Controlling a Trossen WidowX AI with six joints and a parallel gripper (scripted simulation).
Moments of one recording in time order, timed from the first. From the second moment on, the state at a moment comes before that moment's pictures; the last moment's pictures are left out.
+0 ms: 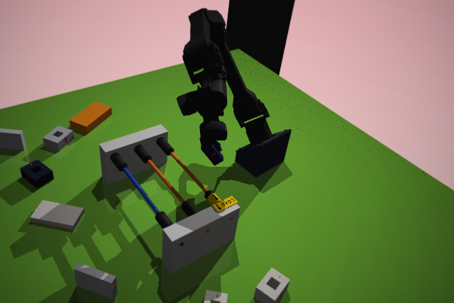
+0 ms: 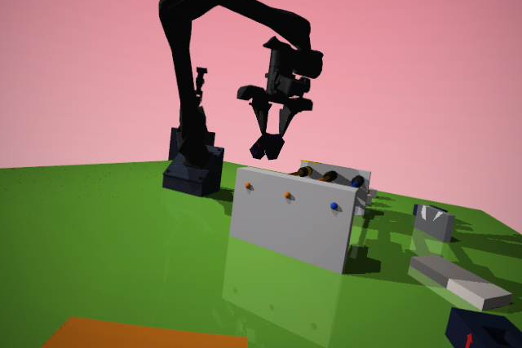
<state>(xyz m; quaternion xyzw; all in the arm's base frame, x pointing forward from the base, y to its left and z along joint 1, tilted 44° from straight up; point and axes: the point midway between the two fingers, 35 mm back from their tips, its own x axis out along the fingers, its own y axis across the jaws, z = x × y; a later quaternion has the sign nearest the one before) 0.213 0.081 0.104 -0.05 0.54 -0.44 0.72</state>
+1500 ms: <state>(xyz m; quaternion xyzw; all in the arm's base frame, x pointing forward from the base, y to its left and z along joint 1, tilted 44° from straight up) 0.272 0.058 0.087 0.32 0.25 -0.65 0.64</state>
